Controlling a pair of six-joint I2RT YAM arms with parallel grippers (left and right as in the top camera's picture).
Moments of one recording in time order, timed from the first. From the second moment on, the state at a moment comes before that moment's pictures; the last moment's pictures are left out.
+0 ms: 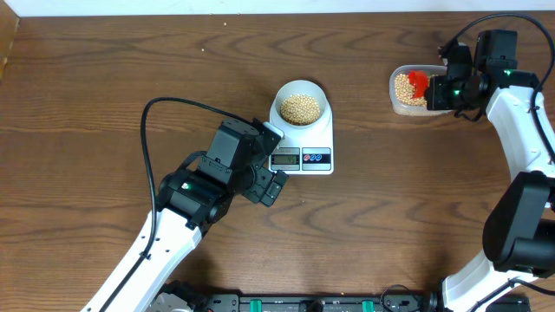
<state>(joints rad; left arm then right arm) -0.51 1.18 0.98 -0.75 0.05 0.09 -0.13 1.85 1.45 -0.70 -0.32 -0.12</state>
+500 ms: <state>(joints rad) -0.51 1.18 0.98 -0.75 0.05 0.09 -0.23 1.85 1.45 -0.70 -0.54 -0.11</state>
